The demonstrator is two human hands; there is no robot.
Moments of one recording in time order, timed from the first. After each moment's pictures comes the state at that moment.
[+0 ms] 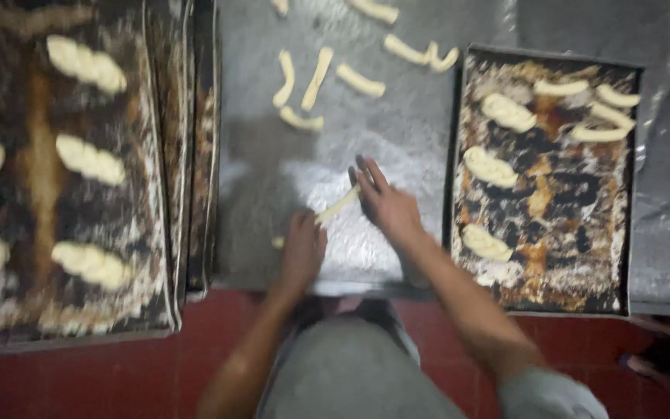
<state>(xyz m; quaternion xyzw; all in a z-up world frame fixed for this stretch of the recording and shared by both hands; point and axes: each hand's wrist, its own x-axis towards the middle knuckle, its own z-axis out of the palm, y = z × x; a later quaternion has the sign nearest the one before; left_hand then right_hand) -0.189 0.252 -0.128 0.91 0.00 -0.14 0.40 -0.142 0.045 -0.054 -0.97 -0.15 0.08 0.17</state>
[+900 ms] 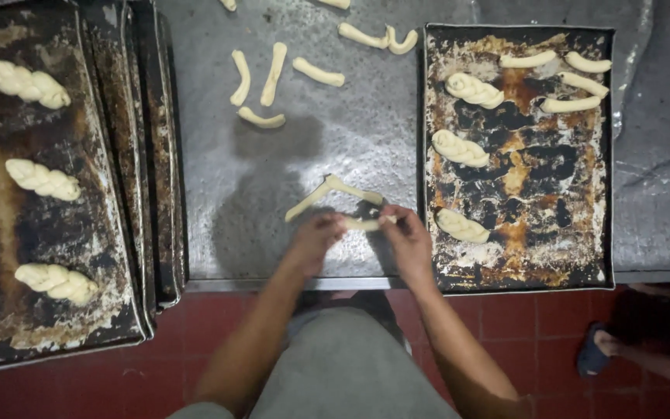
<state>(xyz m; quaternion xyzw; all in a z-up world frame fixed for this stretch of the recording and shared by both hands) -0.199 0.173 -0.254 0.53 0.25 -0.34 0.74 -0.241 0.001 -0.074 -0.70 0.25 -0.07 0.67</state>
